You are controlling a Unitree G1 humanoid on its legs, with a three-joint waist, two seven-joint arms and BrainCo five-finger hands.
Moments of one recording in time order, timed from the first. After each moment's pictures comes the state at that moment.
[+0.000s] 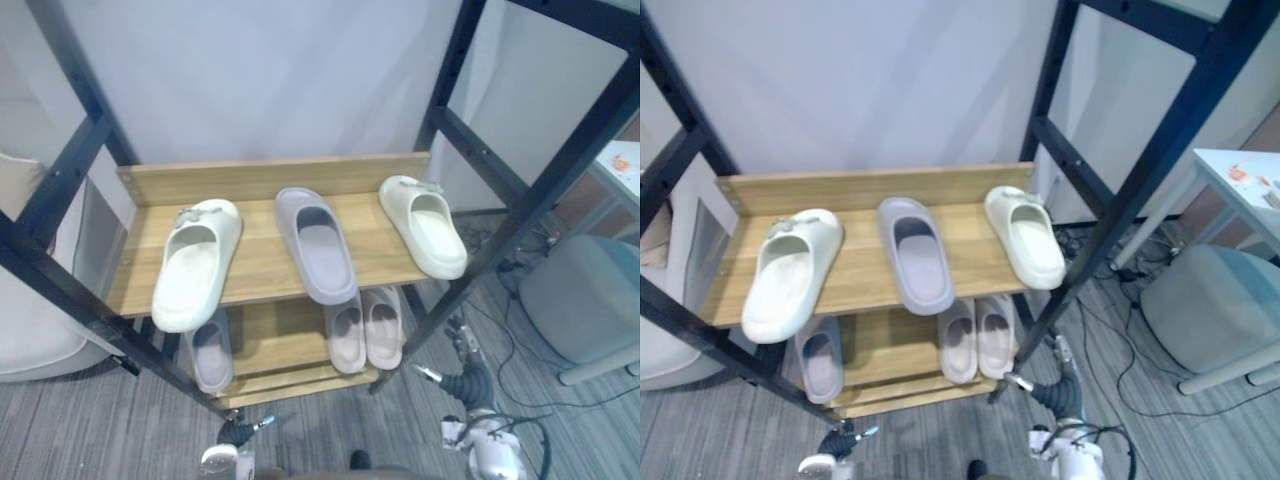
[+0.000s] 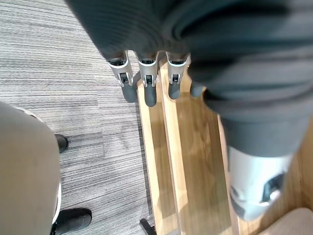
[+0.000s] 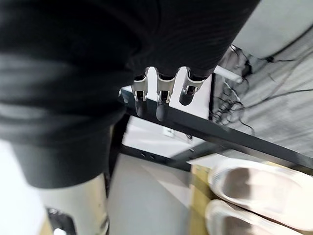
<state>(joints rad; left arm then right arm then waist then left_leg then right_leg) 0.05 0.11 -0.02 1.09 -0.06 -0.13 0.08 0.57 -0.05 0.01 -0.30 -0.17 -0.17 -0.13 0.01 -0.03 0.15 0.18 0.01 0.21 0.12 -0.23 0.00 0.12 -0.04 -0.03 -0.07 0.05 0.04</state>
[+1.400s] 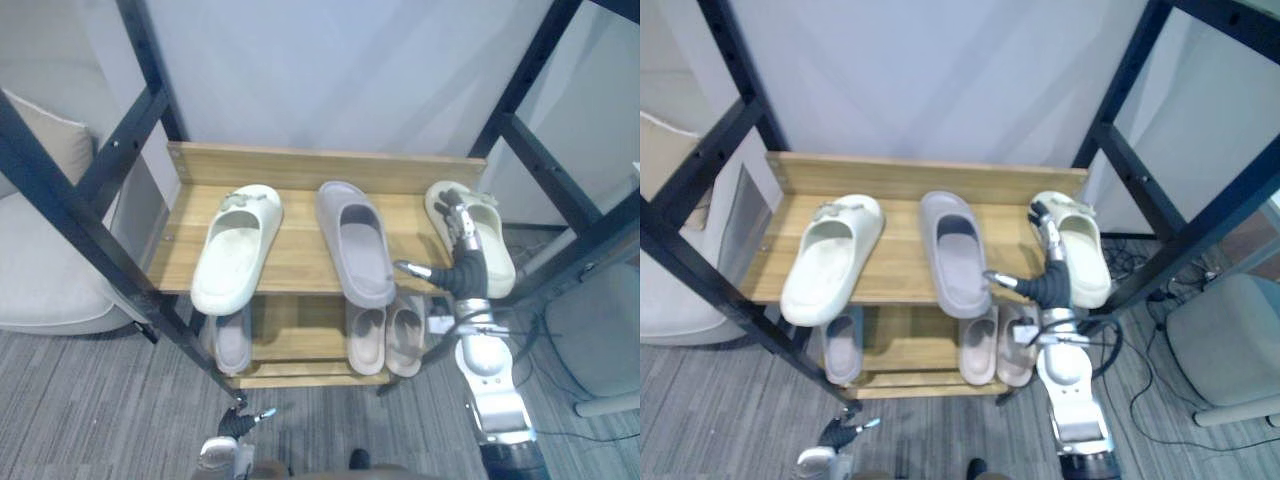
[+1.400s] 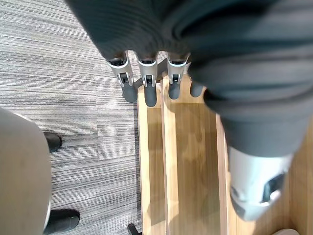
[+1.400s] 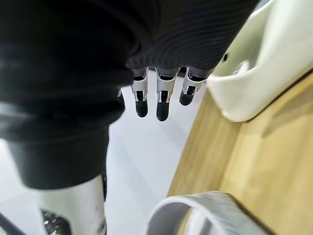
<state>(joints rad) 0.04 0.11 -0.02 1.04 -0.03 -0.14 0.04 -0.06 -0.18 0.04 -0.20 -0.13 -0.20 -0.16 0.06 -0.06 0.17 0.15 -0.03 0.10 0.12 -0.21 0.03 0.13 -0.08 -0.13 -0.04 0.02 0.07</state>
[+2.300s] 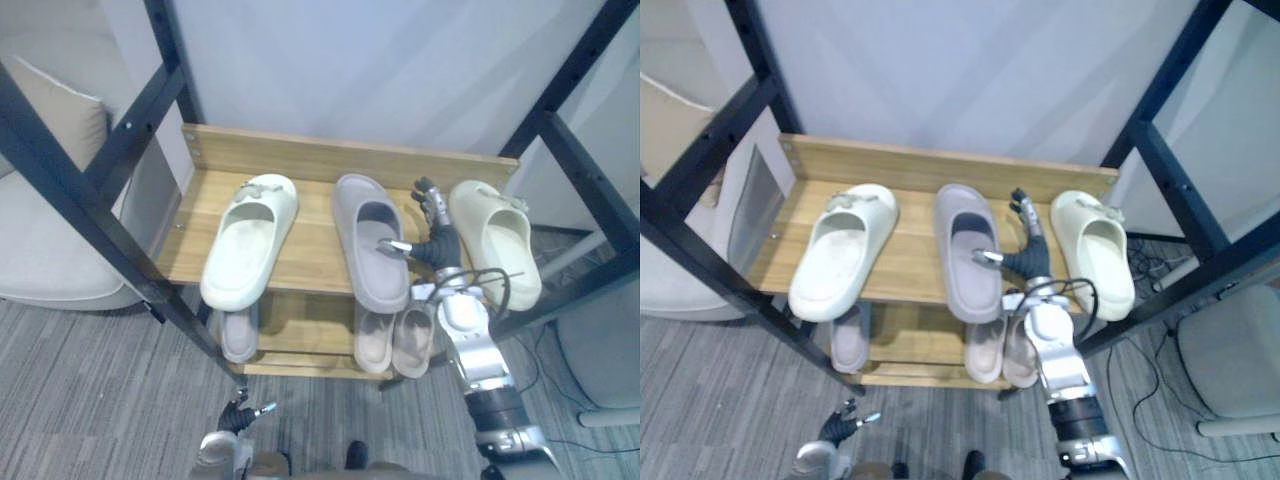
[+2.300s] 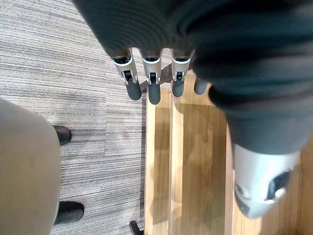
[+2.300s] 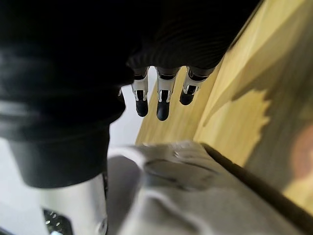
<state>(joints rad) 0.04 0.11 -0.02 1.01 -0.03 -0.14 0.04 -0.29 -0.20 0.10 0.09 -0.06 -0.16 -0.14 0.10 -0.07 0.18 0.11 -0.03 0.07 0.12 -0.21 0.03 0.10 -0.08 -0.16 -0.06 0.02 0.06</state>
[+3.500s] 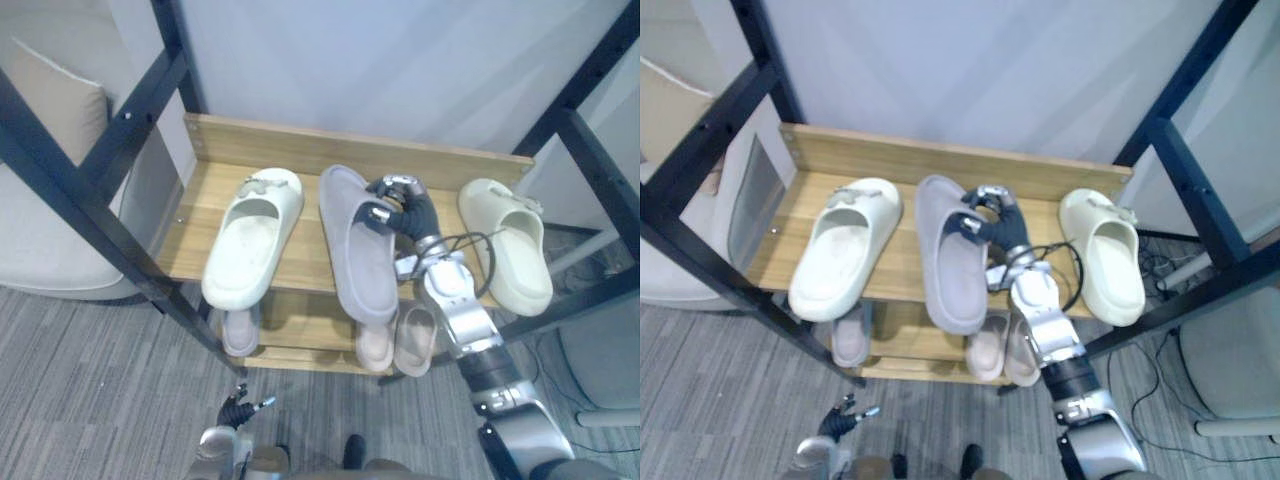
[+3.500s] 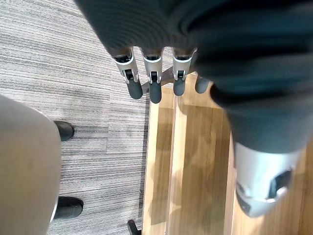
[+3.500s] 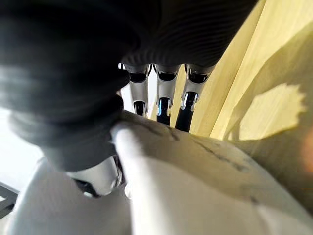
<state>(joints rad) 0.02 0.12 -0.02 1.01 -0.07 -0.14 0.04 -0.40 -0.25 0.17 0.09 0.04 -0.16 -0.08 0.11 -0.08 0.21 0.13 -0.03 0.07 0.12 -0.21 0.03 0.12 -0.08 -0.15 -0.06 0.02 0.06</state>
